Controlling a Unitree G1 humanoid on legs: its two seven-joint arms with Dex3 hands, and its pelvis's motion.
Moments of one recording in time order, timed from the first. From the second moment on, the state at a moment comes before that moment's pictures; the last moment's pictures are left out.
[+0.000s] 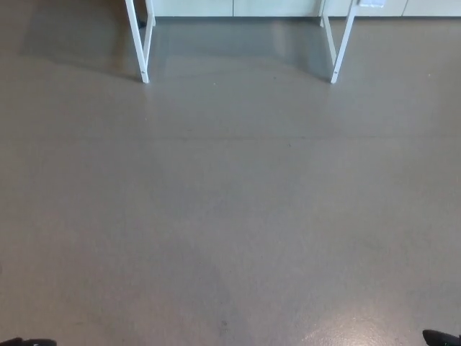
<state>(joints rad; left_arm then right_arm) 0.21 0.50 0.10 0.62 -0.02 -0.08 -0.34 0.33 -0.33 -0.08 0.50 -0.03 -0.24 0.19</state>
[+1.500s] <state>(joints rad) 0.15 0.55 0.07 0.63 -0.01 -0.08 -0.40 0.27 -0.33 -0.05 0.62 -0.05 -0.35 0.16</state>
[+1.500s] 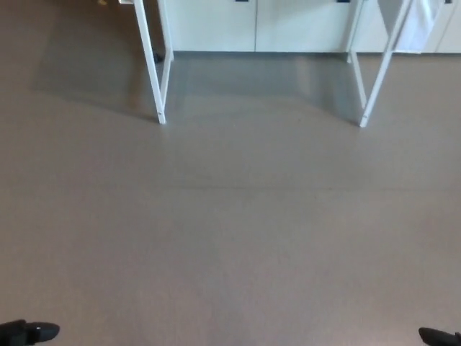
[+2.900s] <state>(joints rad) 0.27 0.56 0.00 0.82 0.05 -0.22 -0.37 0.38 -0.34 -0.01 0.89 -0.11 -0.55 0.10</state>
